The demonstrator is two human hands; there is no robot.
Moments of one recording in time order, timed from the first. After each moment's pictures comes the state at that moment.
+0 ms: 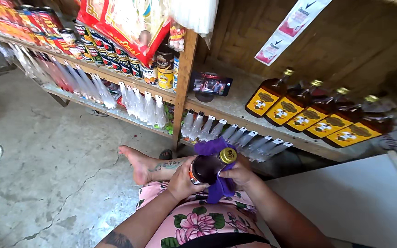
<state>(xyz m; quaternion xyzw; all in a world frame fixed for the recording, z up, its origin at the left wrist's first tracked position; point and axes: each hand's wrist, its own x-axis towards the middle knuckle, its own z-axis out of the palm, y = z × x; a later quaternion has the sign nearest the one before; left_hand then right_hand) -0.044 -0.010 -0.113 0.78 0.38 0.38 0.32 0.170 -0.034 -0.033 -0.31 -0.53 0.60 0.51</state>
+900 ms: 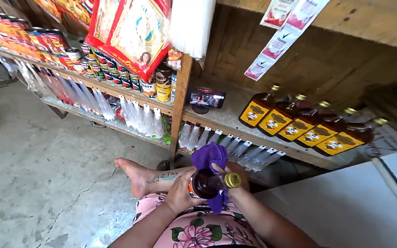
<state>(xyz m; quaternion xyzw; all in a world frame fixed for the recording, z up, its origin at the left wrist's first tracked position) -0.045 -0.010 -0.123 0.81 0.34 0.40 0.26 0.131 -0.041 -0.007 -0.52 -0.37 0.53 0.55</state>
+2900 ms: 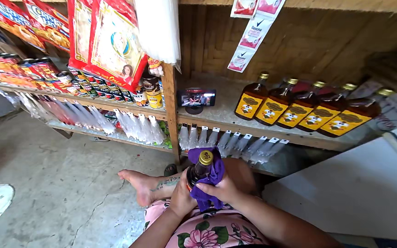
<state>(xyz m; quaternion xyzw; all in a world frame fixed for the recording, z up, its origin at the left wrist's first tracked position) -0.044 -0.009 -0.116 0.78 0.39 0.40 0.27 0.125 -0.036 -0.051 -0.43 -0.60 0.32 0.59</state>
